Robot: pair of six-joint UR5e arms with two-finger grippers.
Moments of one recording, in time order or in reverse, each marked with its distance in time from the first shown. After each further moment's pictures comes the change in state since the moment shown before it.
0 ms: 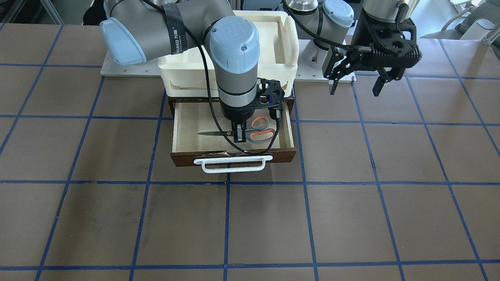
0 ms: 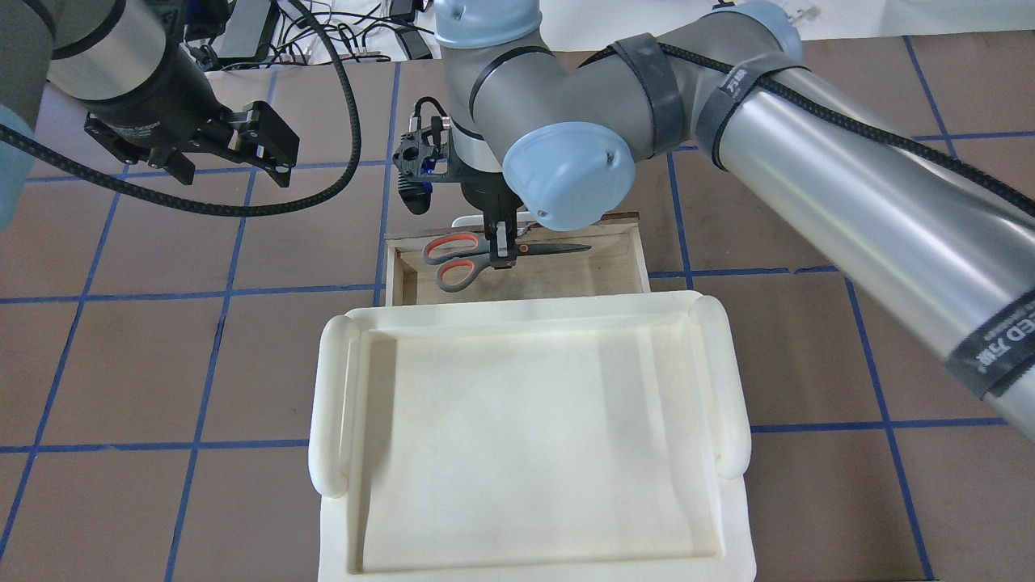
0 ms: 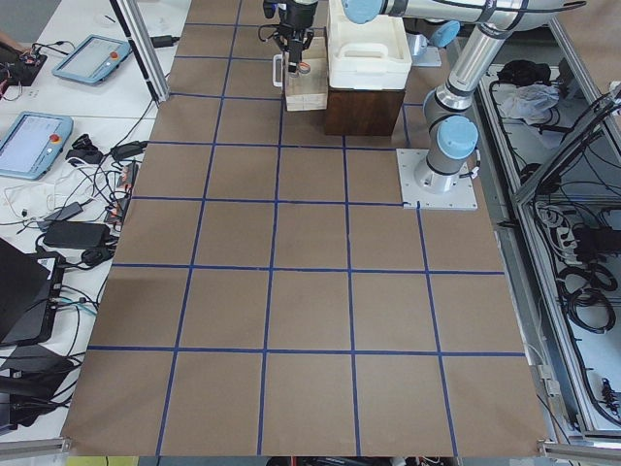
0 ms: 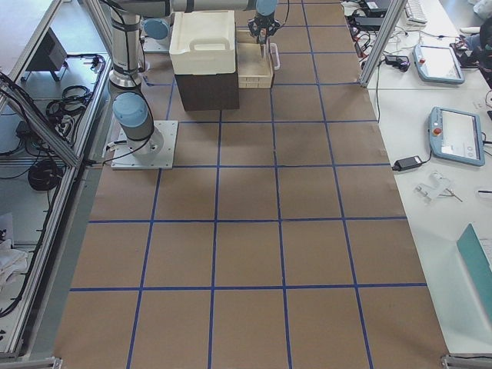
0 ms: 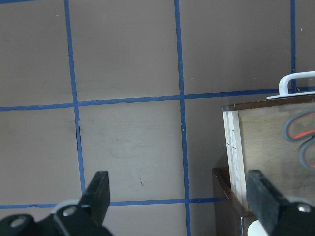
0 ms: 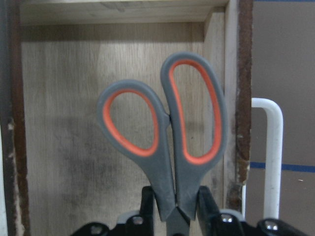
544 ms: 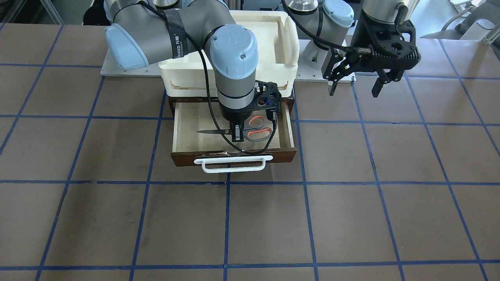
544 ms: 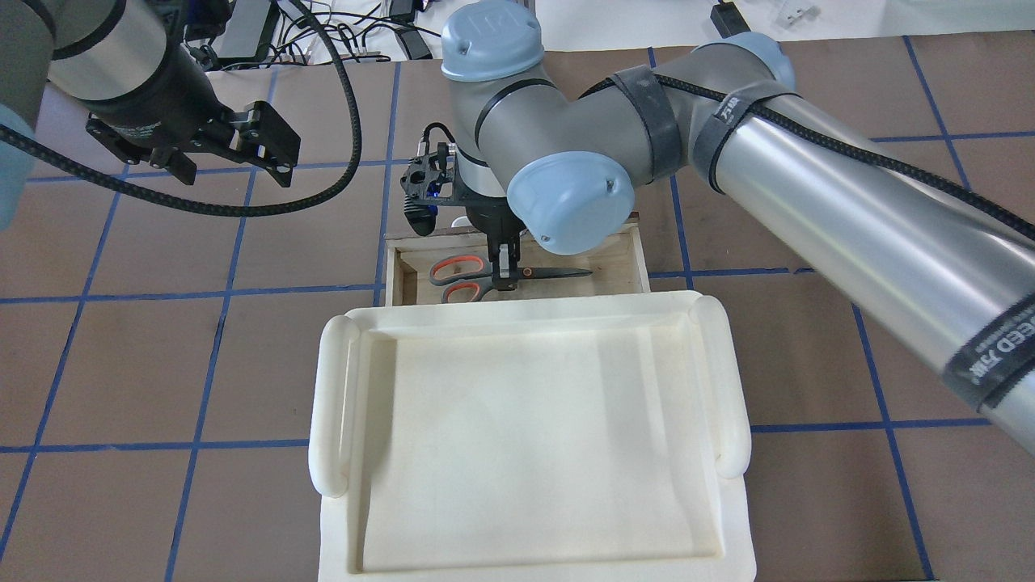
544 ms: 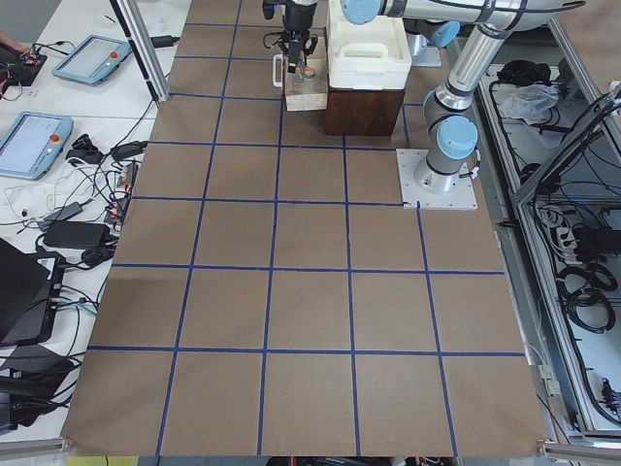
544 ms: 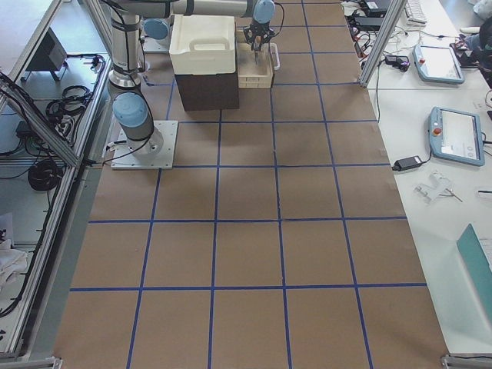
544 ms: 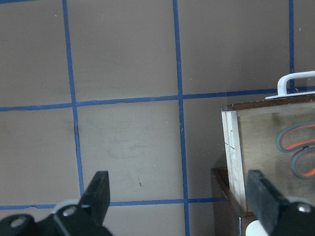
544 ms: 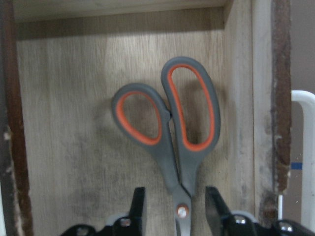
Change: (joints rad) left arm 0.000 0.001 0.000 0.000 -0.004 0.001; right arm 0.003 -0.004 0.052 -0.030 0.010 0.053
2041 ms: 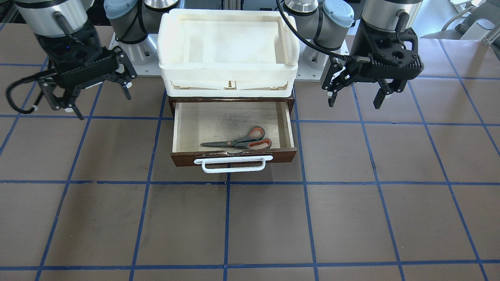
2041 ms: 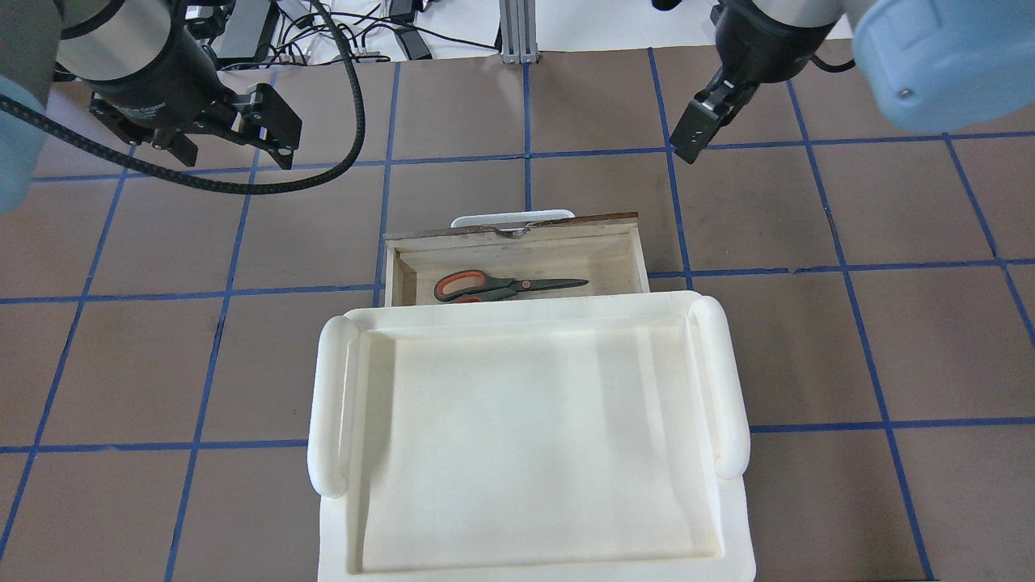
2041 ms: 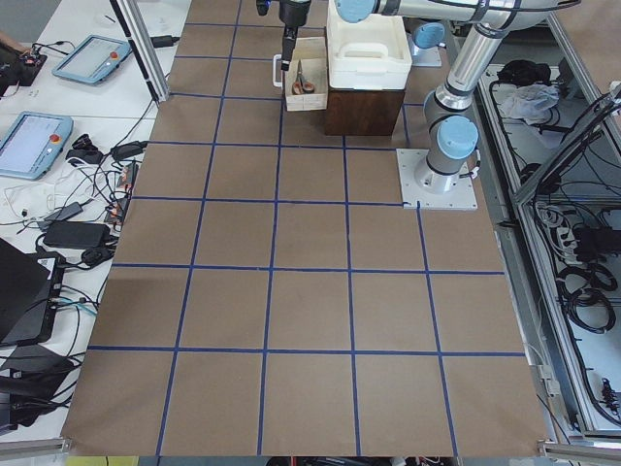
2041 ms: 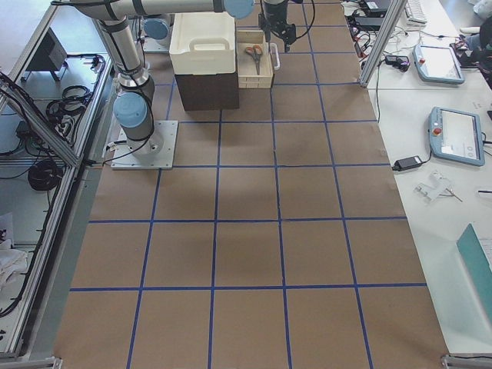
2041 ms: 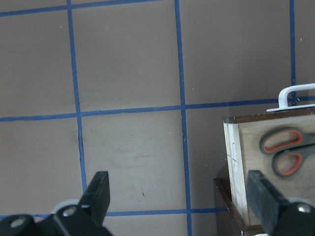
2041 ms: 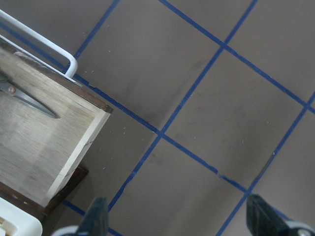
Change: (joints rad) left arm -0.036 -0.090 0.080 0.051 0.012 -0.005; right arm -0.478 -0.350 0.006 0.142 -0.065 0.534
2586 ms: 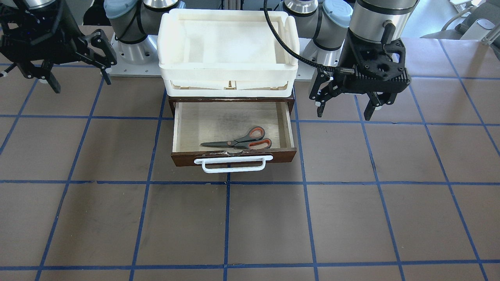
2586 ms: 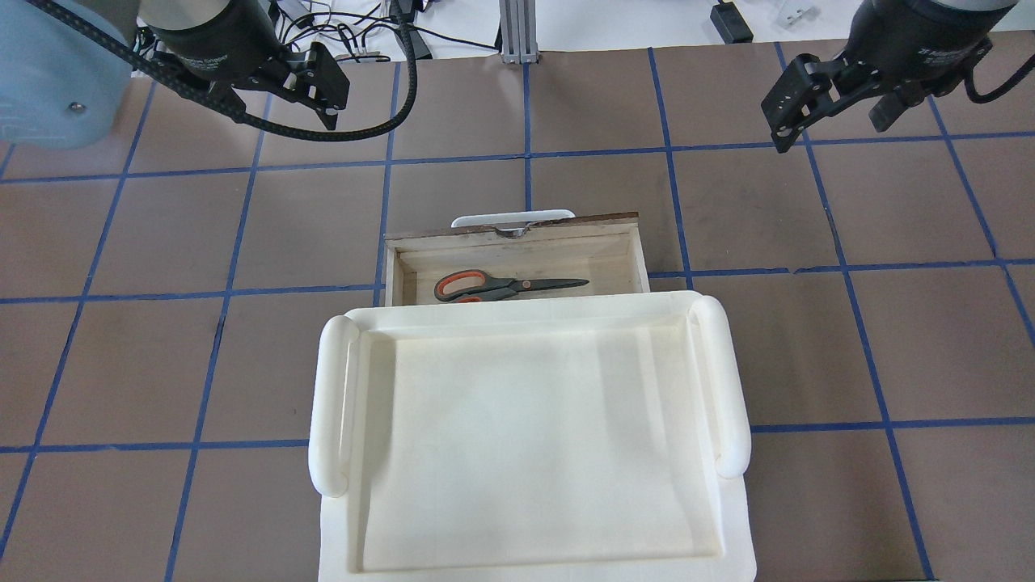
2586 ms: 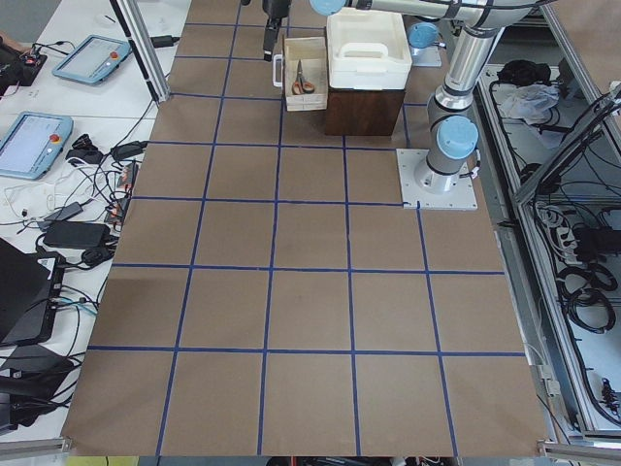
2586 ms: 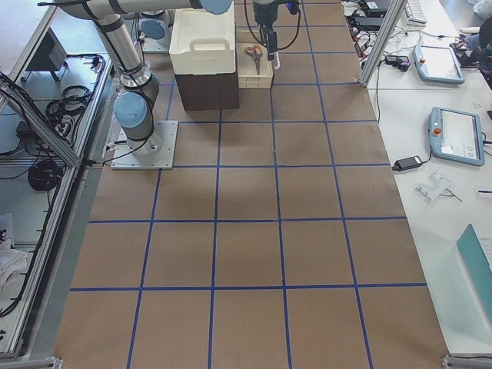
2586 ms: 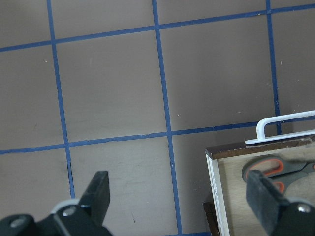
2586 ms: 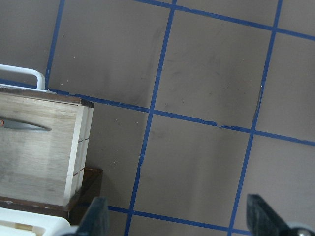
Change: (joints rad) left arm -0.041 -0.064 0.065 0.000 0.005 -0.014; right arm -0.042 -0.076 0.008 0.069 -0.005 0.365
